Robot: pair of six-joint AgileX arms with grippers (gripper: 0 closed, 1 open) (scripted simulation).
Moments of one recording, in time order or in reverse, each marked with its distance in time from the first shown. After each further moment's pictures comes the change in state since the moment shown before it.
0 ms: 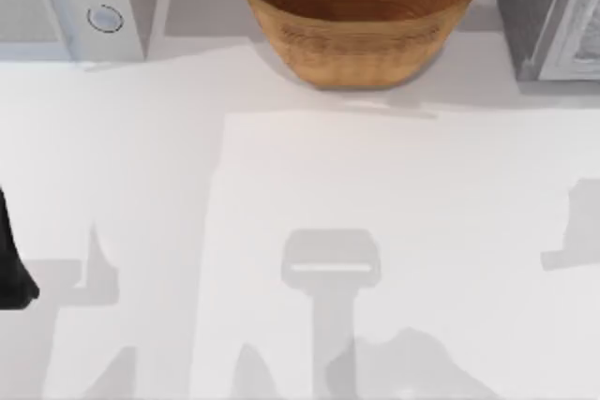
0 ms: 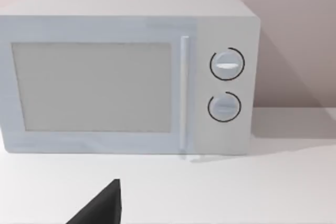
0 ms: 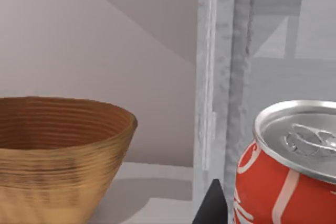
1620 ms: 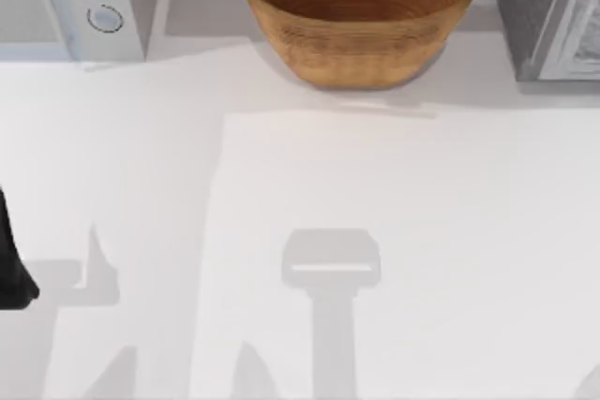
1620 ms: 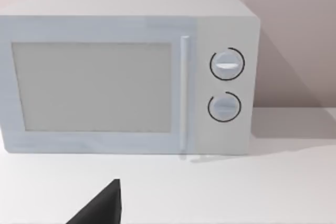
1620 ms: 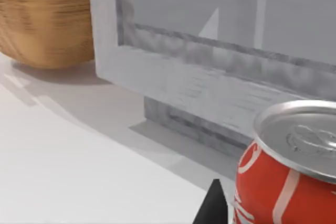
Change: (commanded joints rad) left arm 0.000 0.000 0.000 0.000 0.000 0.000; right arm -0.601 2.077 0.922 1.194 -1.189 0.097
